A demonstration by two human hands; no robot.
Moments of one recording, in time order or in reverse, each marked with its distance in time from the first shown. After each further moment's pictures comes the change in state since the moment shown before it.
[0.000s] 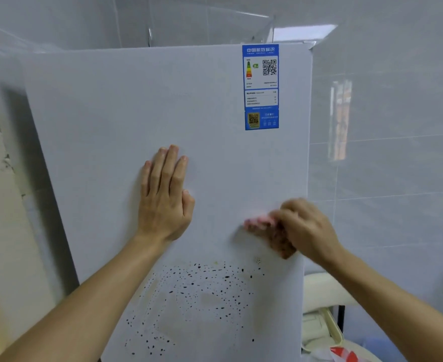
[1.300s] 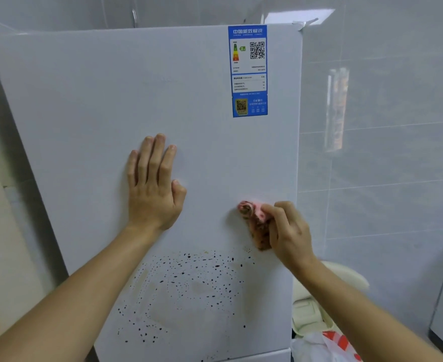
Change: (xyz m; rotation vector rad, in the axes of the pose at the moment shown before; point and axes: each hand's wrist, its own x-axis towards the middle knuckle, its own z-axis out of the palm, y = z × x) left_hand -0.002 0.005 0.006 -0.002 0.013 -0.006; right_hand -0.035 -0.028 0.037 0.031 0.197 0.277
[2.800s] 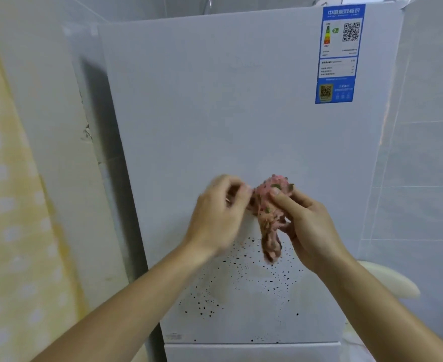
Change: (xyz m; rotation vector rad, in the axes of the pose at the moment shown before) left_hand -0.016 0.015 -0.120 -0.759 -0.538 -0.652; right_hand 0.062 -0.161 -0.006 1.276 -0.342 1.097
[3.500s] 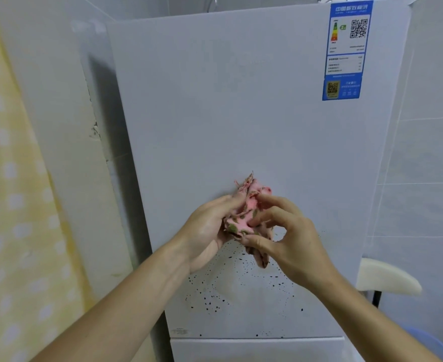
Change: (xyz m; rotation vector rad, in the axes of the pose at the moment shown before) left_hand -0.014 -0.014 -0.022 -0.838 -0.441 -0.484; right_hand -0.029 0.029 0.011 -0.773 -0.100 -0.410
